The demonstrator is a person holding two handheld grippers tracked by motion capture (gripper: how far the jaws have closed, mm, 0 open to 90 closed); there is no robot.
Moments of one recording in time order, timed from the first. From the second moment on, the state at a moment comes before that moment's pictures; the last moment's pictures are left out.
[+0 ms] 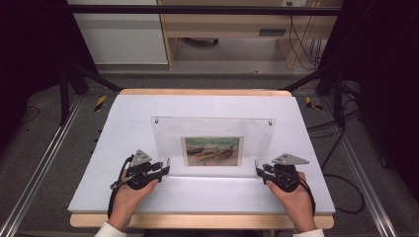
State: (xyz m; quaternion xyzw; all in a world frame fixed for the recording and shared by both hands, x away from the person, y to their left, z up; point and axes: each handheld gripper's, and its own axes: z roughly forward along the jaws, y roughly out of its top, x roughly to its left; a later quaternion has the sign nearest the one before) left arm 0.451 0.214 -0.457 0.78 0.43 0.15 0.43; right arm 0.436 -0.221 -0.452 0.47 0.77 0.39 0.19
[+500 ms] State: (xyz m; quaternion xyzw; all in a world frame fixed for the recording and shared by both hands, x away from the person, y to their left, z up) left arm 0.451 0.213 -0.457 0.78 0.43 0.16 0.43; right arm 0.436 -0.221 -0.452 0.47 0.77 0.39 0.19
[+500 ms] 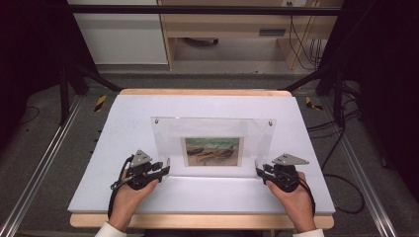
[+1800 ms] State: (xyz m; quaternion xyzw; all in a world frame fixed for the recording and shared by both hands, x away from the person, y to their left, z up) left arm 0.450 0.211 -0.456 0.79 0.42 0.18 0.42; right arm 0.435 -0.219 -0.453 0.46 0.77 0.39 0.20
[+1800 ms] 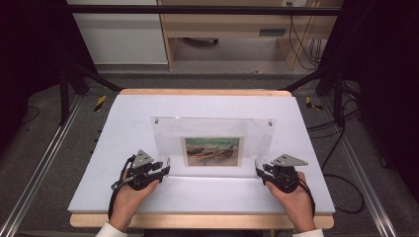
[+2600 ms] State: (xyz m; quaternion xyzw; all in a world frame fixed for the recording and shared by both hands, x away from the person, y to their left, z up) left arm 0.451 0.206 -0.451 0.77 0.39 0.20 0.46; right arm 0.436 -0.208 -0.449 0.42 0.76 0.42 0.26
